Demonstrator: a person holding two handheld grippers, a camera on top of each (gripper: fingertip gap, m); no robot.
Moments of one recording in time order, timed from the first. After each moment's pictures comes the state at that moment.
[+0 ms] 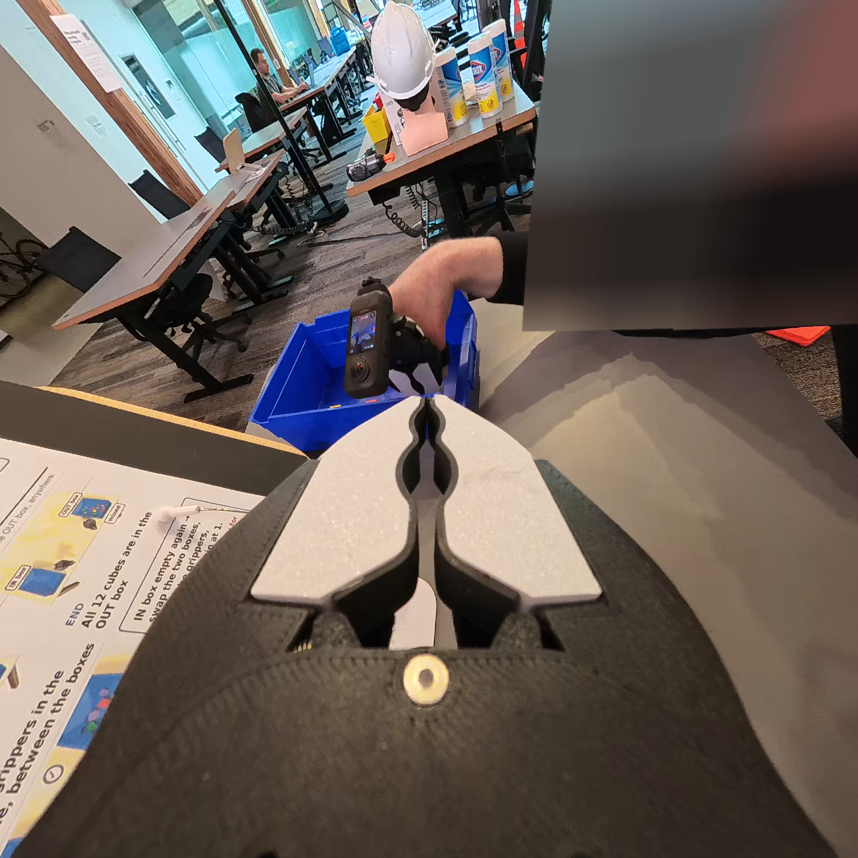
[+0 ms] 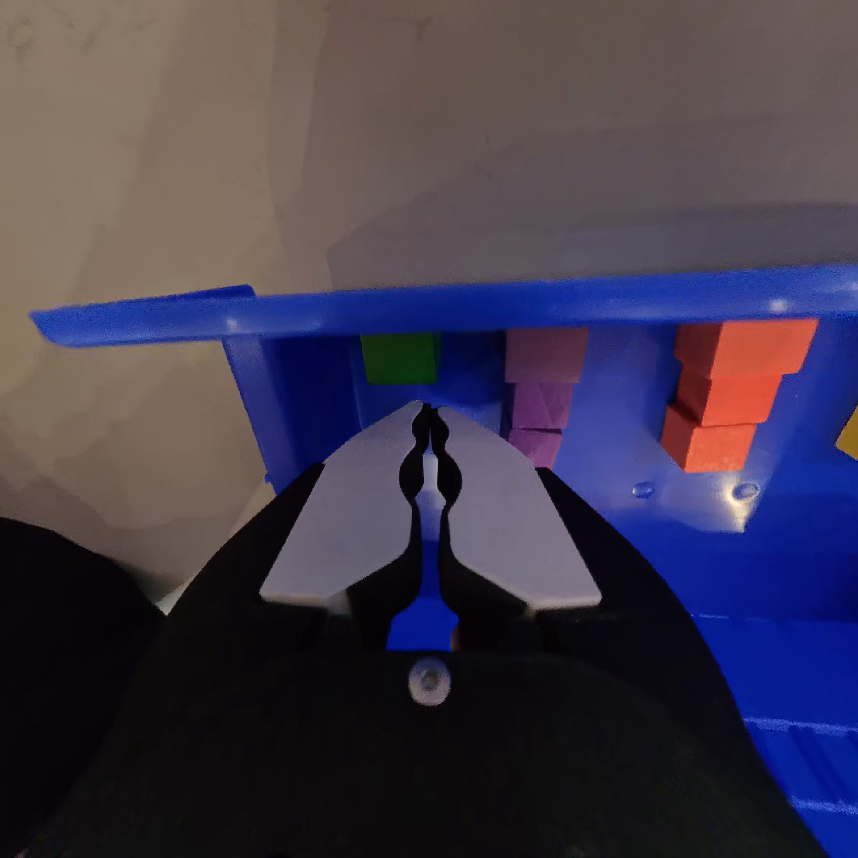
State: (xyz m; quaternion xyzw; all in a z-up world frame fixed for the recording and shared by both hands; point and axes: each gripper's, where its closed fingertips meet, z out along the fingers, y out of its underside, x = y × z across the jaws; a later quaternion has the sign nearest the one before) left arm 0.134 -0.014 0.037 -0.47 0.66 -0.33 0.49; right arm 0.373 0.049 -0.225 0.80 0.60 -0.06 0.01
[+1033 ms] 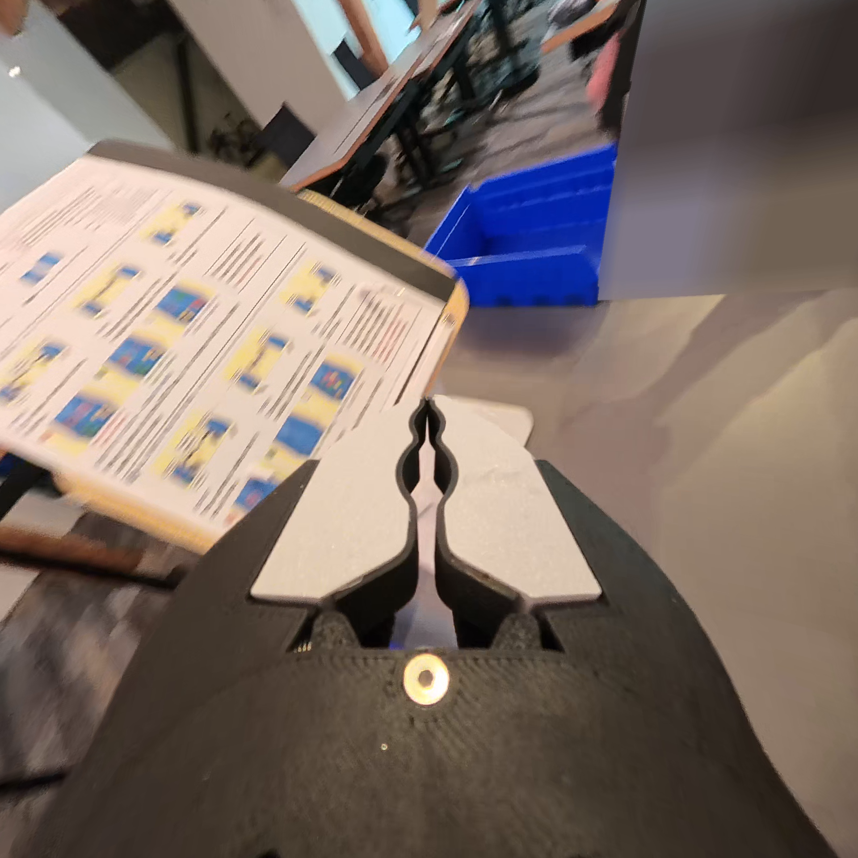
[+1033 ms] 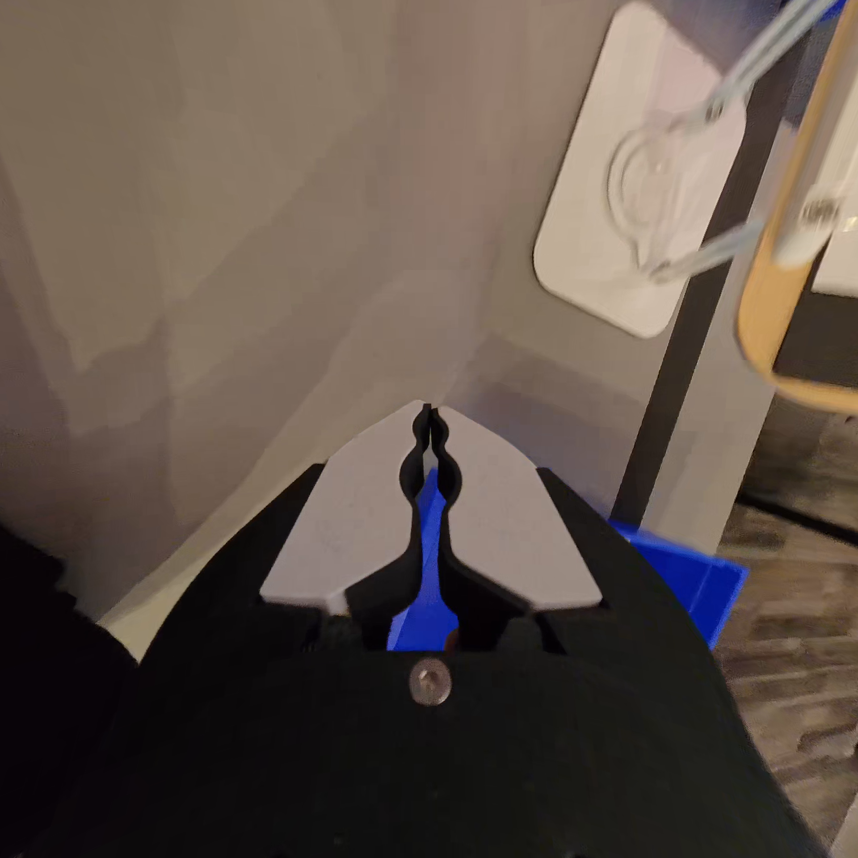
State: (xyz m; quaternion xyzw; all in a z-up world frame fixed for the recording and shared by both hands) left arm -0.023 0.019 0.046 -0.58 0.58 -0.15 0.56; right arm 0.249 -0.042 -0.084 0.62 0.75 -0.04 -0.22
